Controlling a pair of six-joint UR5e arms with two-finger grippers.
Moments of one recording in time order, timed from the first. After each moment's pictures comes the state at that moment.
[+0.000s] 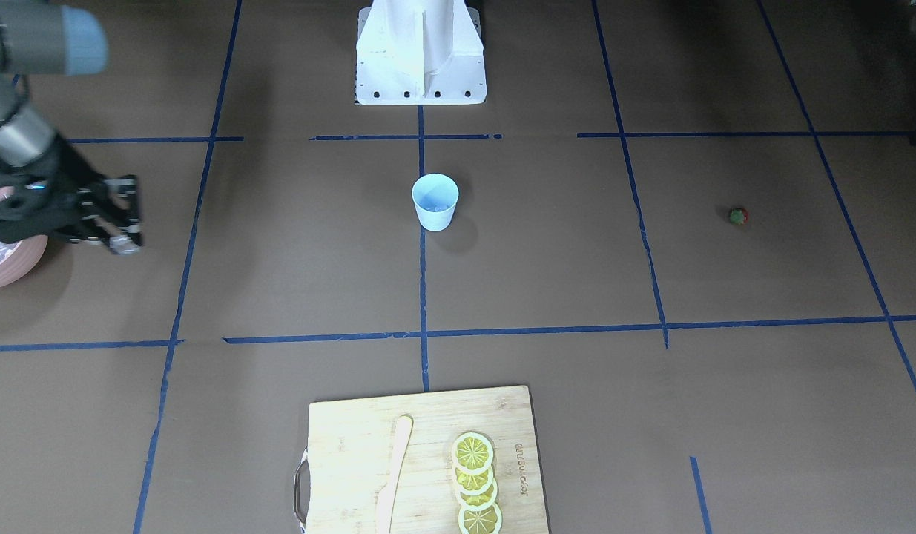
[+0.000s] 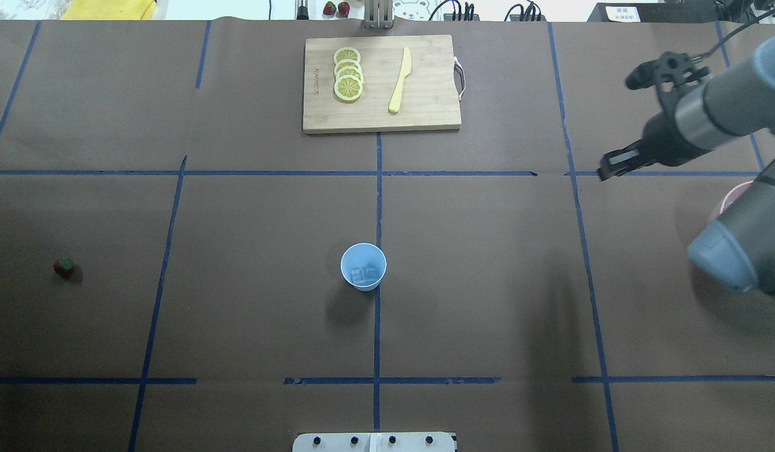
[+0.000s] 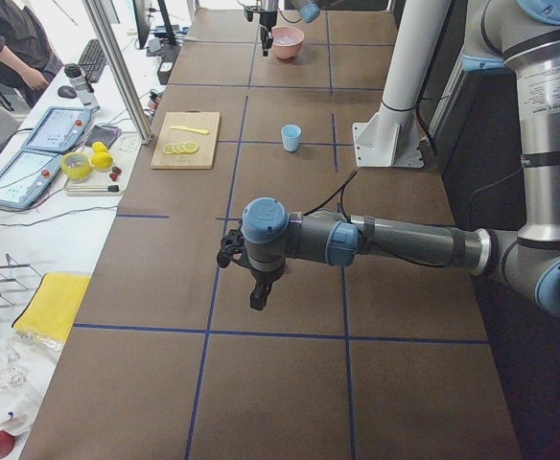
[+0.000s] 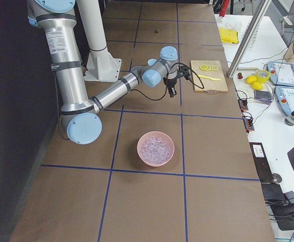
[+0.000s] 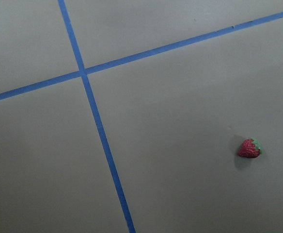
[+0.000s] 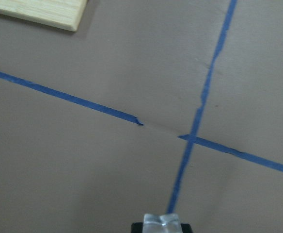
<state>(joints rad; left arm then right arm) -1.51 -1.39 -1.86 -1.60 -2.43 0.16 0.89 -1.32 1.93 -1.41 2.10 0.67</state>
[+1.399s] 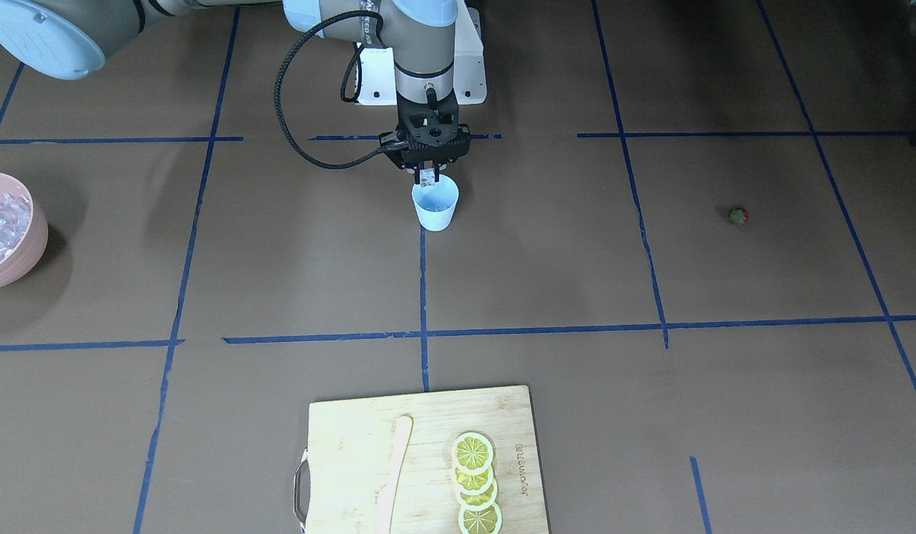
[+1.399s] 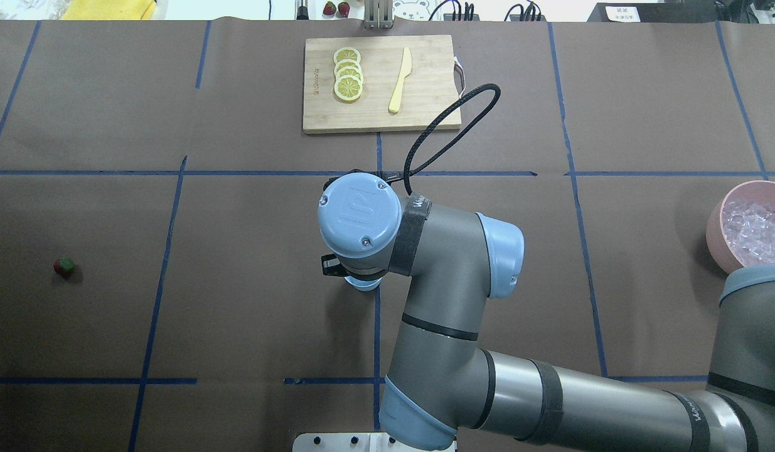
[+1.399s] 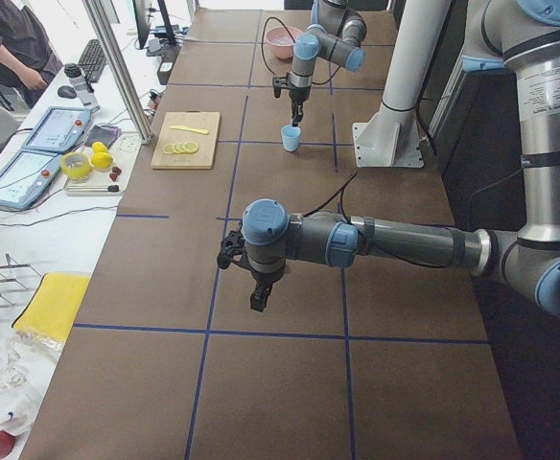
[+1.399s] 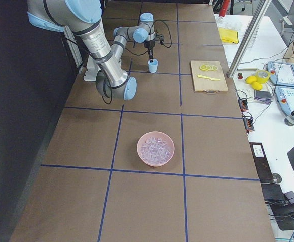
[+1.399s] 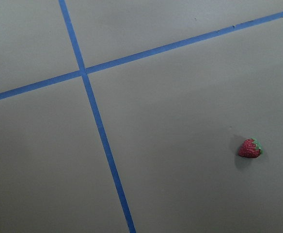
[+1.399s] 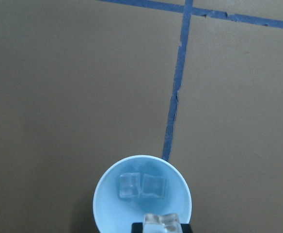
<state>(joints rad) -1.51 -1.39 -1.86 -1.60 -2.43 0.17 0.38 -0.73 1.69 -1.78 1.73 1.16</state>
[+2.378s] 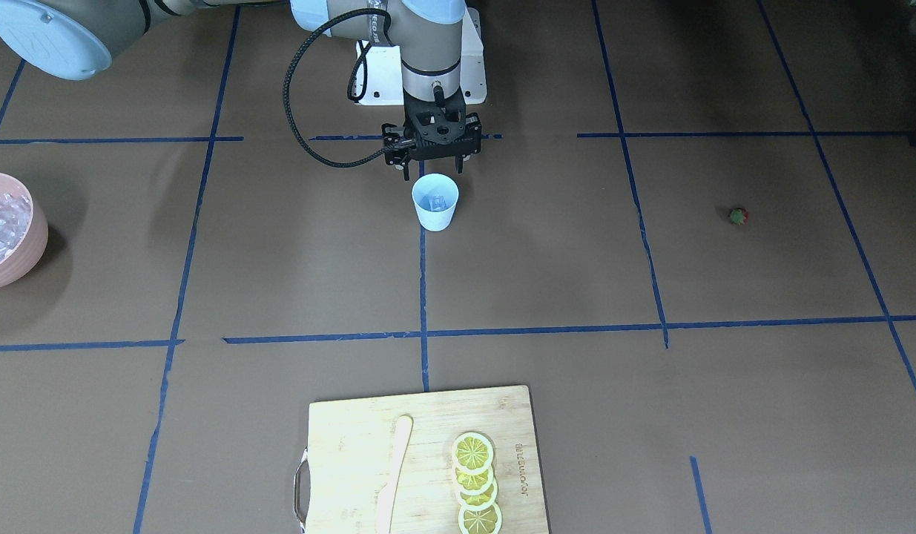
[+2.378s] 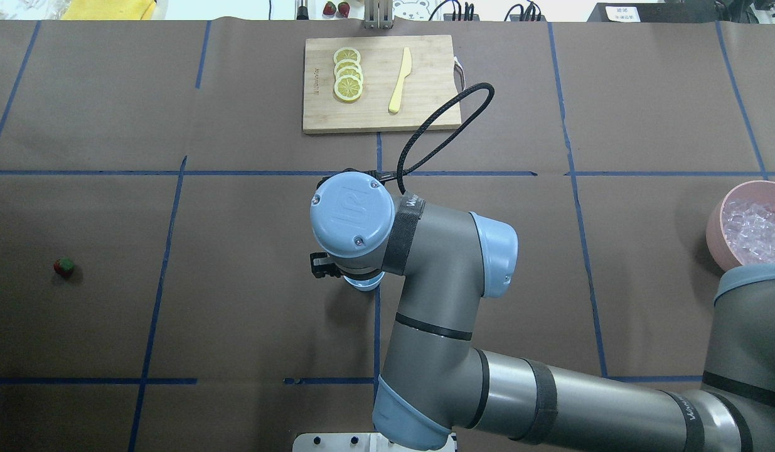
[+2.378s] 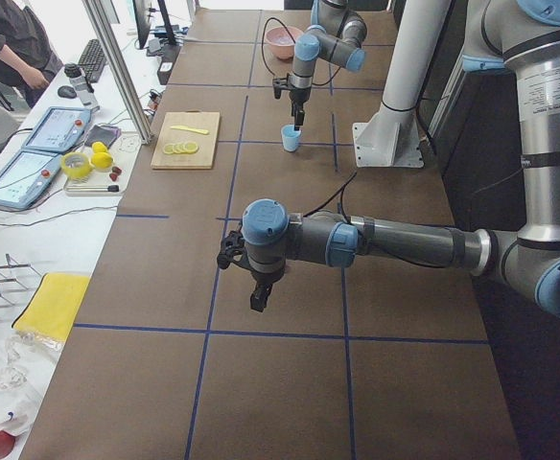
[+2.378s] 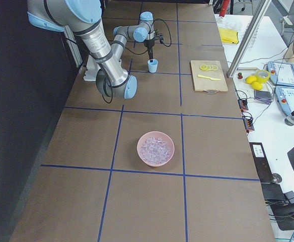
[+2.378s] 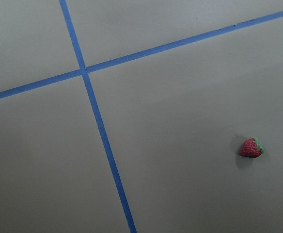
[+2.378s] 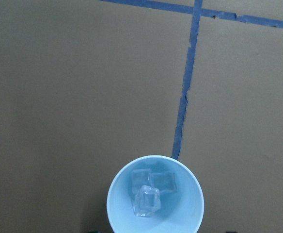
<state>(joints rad) -1.51 -1.39 -1.86 -1.60 -2.43 0.17 0.38 -0.71 1.68 -1.77 1.73 1.16</state>
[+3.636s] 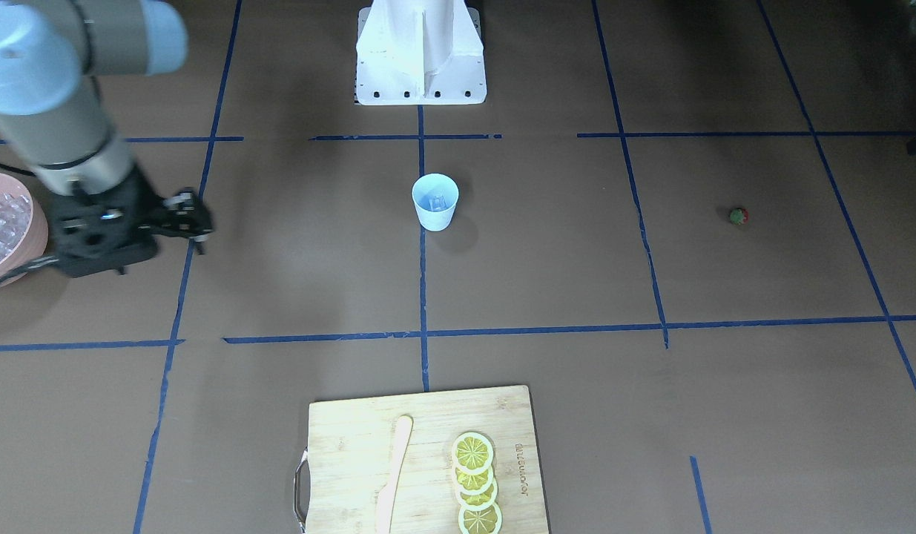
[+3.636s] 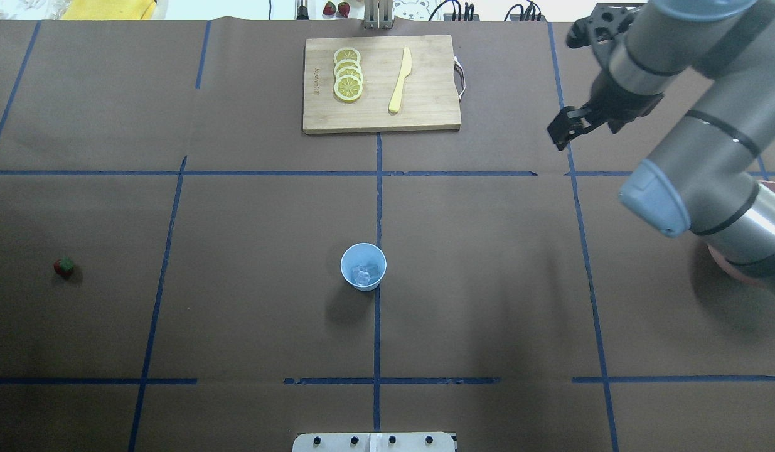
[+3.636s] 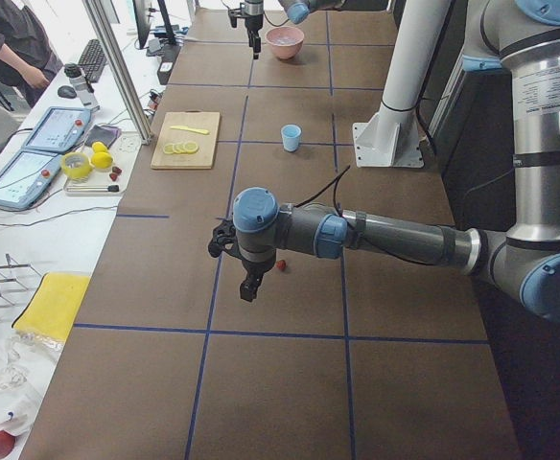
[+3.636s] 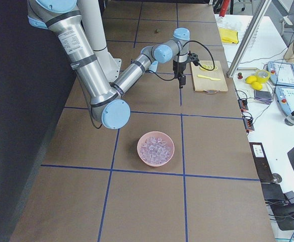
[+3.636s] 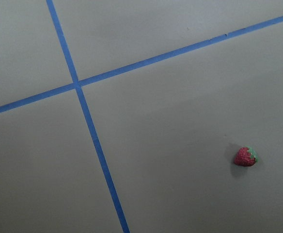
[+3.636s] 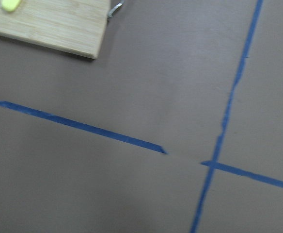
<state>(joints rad) -1.49 -1.44 -1.86 -1.60 -2.43 0.16 1.01 -1.15 1.87 -1.78 2.11 0.40</state>
